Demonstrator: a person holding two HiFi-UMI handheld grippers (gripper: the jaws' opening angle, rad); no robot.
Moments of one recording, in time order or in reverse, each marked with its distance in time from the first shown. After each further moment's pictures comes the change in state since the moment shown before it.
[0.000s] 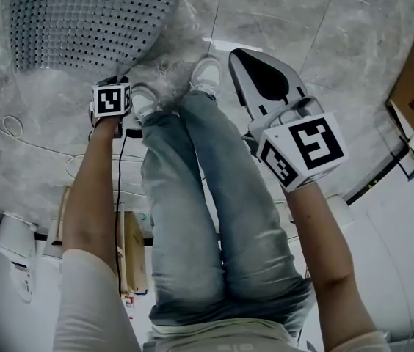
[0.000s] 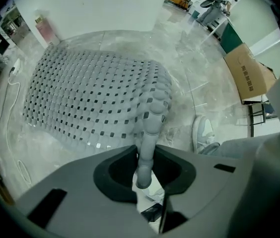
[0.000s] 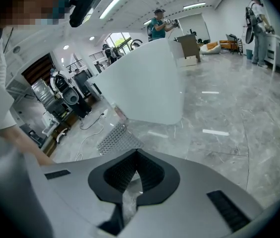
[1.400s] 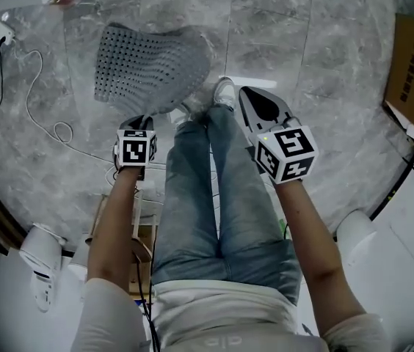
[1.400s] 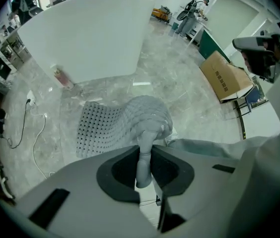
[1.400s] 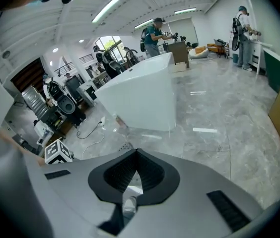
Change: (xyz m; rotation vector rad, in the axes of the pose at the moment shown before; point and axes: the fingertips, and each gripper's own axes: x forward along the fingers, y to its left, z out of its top) left arm -0.301 -0.035 -0.001 0.148 -0.123 -0.046; right arm -0.129 0.098 0.077 0.093 -0.009 -0.115
